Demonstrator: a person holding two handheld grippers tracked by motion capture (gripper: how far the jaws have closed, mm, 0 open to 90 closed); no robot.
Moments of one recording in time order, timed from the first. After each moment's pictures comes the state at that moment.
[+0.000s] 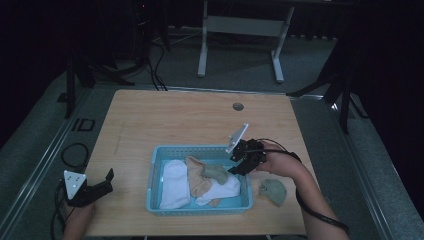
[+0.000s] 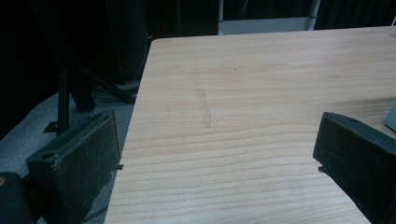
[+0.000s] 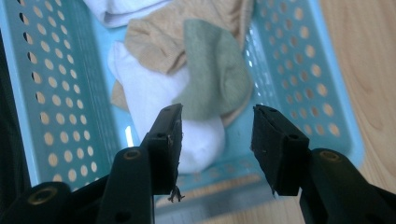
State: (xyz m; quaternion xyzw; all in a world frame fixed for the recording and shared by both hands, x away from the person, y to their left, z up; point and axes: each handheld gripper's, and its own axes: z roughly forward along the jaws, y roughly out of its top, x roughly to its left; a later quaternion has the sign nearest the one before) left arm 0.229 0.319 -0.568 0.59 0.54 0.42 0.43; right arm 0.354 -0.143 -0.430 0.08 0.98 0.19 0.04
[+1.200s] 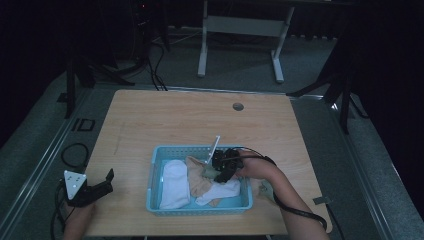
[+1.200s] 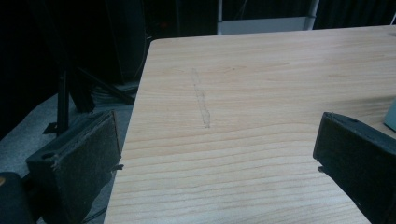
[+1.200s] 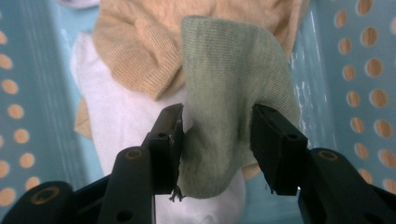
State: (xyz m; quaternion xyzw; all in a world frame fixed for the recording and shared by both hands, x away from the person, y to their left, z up) left arm 0.229 0.319 -0.568 0.59 0.54 0.42 0.43; right arm 0.369 -0.095 -0.498 0.06 0.99 0.12 0.01
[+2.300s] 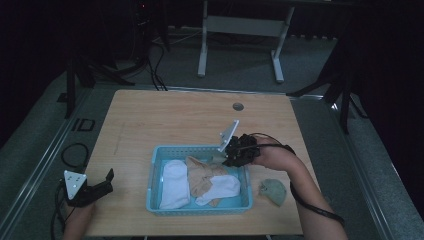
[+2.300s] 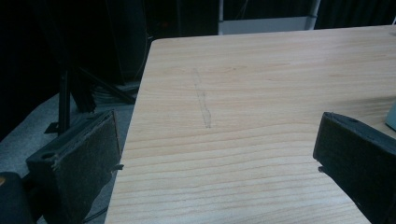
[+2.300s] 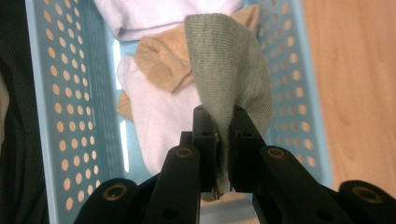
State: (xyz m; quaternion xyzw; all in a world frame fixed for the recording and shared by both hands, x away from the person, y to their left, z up) left arm 0.229 0.318 -0.568 0.59 0.54 0.42 0.42; right arm 0.352 -0.125 -0.404 0.03 0.98 0.18 0.06
